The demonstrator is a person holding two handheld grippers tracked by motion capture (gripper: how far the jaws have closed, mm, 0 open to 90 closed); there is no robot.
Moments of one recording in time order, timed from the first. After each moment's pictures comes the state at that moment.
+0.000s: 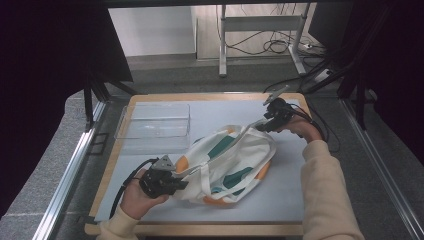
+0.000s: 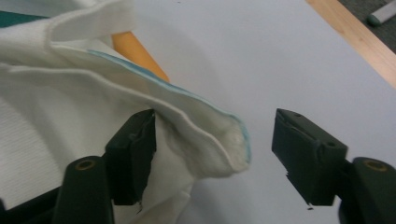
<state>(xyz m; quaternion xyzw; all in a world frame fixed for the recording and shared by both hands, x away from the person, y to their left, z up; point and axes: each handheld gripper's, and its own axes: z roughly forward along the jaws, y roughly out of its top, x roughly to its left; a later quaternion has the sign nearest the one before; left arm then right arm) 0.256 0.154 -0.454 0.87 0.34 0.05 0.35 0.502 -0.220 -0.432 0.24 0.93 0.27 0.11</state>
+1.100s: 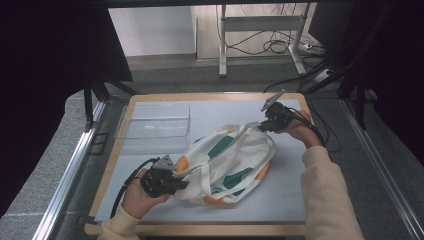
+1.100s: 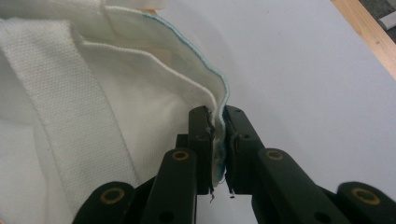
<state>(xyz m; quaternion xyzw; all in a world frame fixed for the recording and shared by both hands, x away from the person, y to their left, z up) 0.259 0.153 -0.456 0.87 0.34 0.04 0.35 0.488 -0.216 -0.431 0.20 0.94 0.25 0.12</state>
